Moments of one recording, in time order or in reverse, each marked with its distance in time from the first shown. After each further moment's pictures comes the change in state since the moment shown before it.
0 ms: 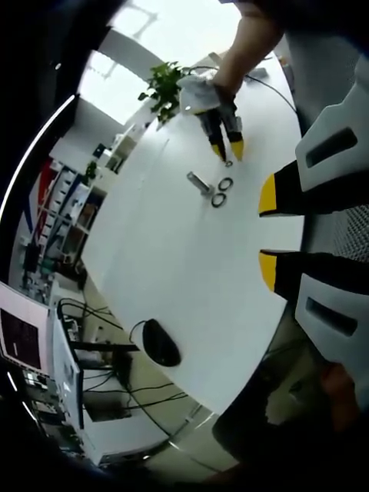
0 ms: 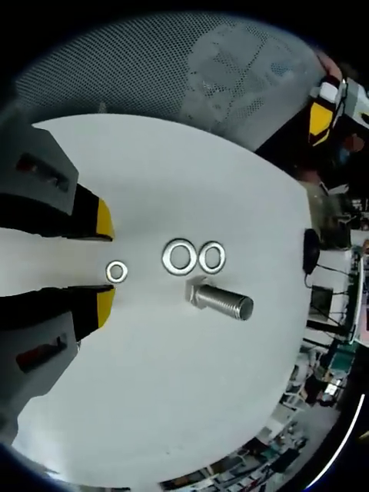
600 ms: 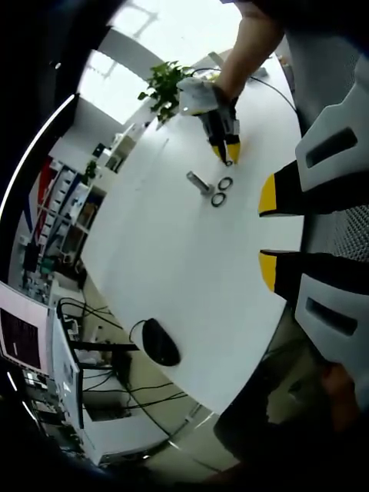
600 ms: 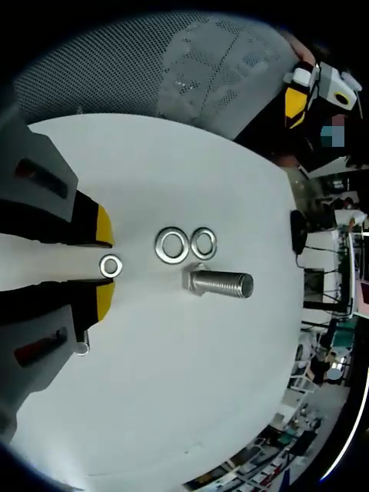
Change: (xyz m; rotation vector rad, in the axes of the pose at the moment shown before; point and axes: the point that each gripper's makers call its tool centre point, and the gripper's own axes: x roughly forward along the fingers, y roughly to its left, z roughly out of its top) left arm 0.000 0.001 0.000 -0.001 0.001 0.002; right arm 0.001 -0.003 0.005 0.106 -0.082 -0.012
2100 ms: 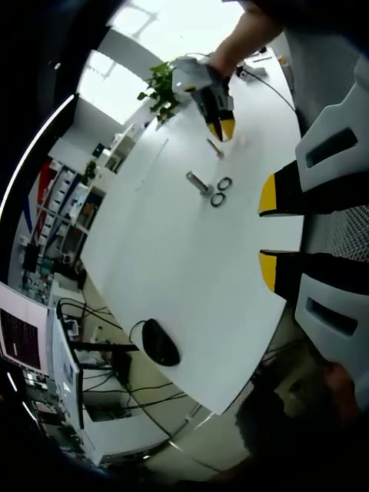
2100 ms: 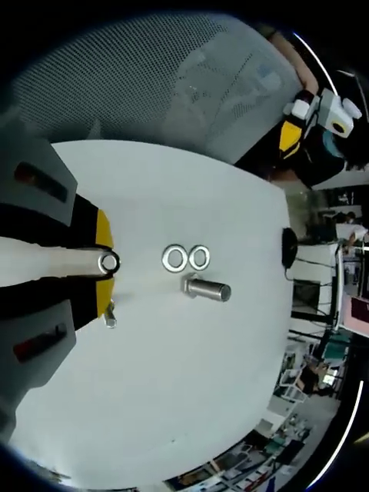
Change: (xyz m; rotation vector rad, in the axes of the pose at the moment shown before) left arm 0.000 0.000 0.000 0.003 0.002 -0.001; right arm -0.059 0.004 0.000 -0.080 0.020 0.015
